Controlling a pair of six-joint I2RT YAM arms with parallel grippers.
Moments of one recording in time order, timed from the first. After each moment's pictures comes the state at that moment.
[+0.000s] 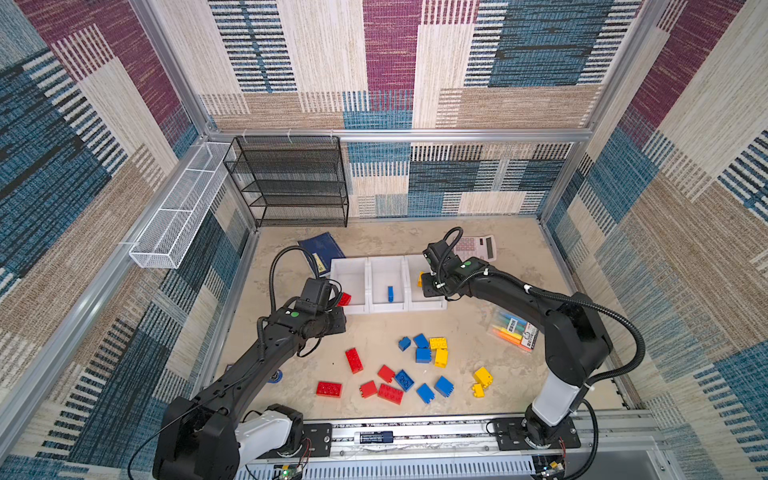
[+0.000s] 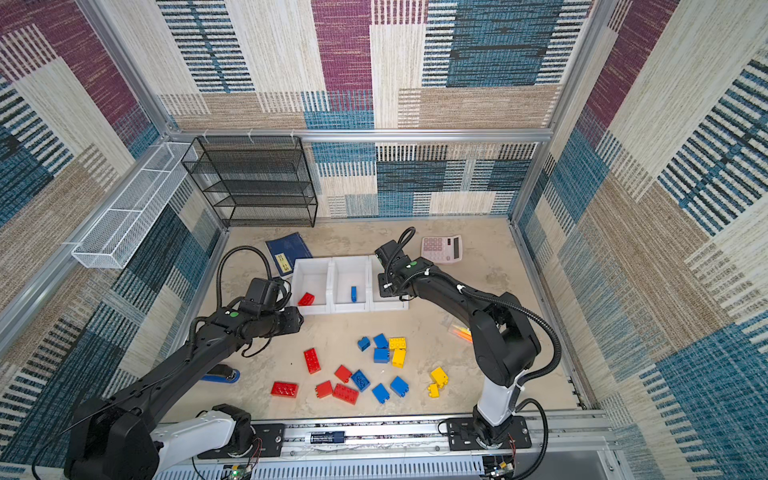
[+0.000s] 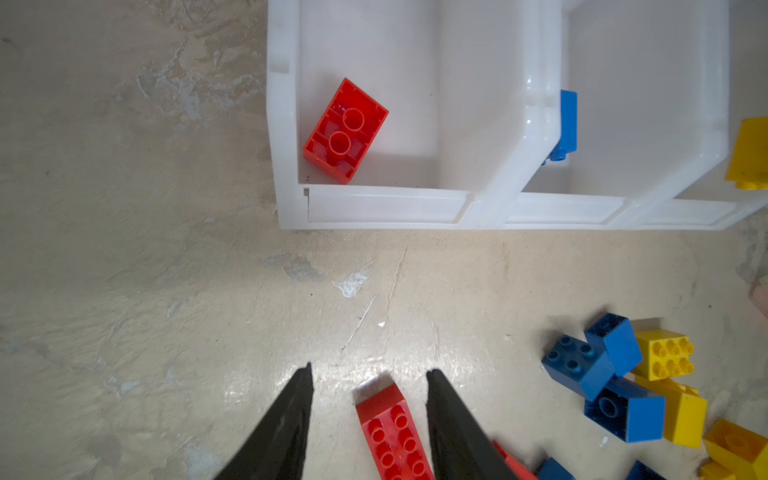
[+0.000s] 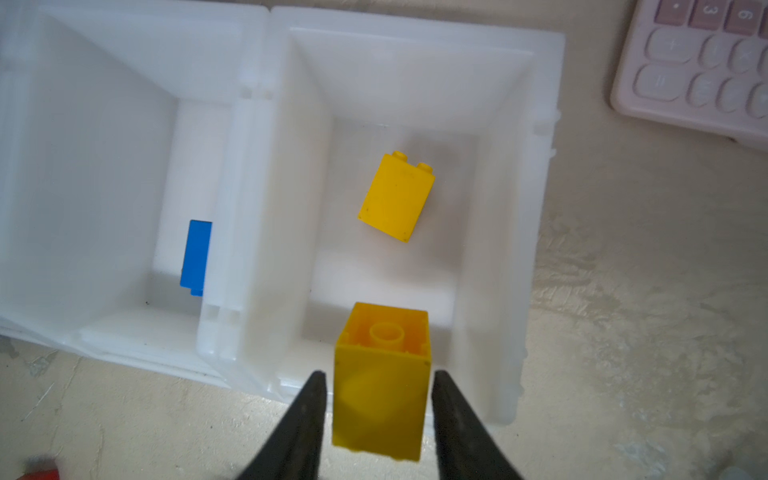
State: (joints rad) left arm -0.34 1.16 0.77 -0.63 0.04 -0.44; right arm 0.60 1.76 1.34 -0.62 0.13 0.39
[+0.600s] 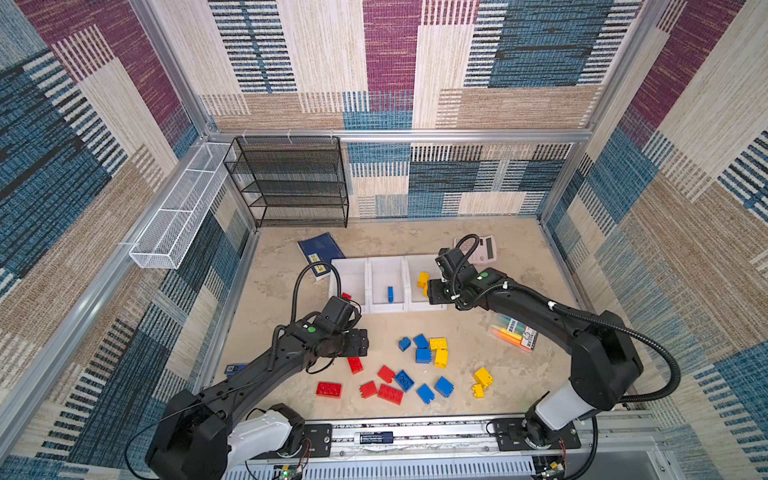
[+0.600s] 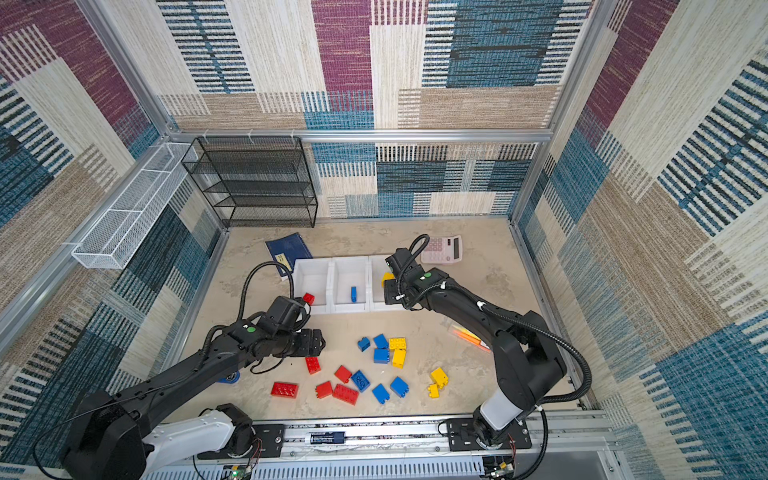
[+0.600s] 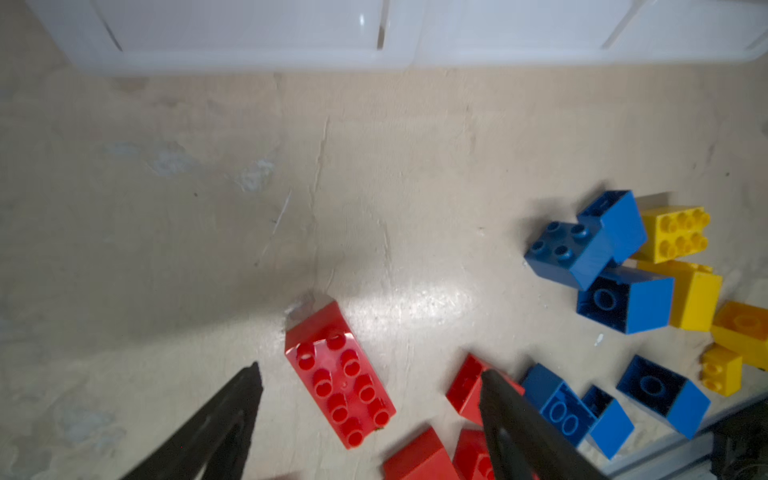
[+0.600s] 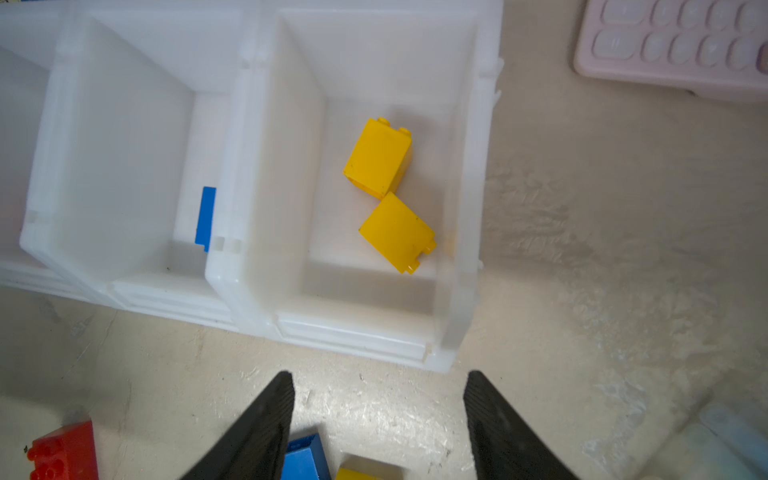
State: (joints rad) left arm -0.58 1.15 0.67 -0.65 0.05 -0.56; right arm 0.60 1.57 1.14 -0.57 0.11 0.46
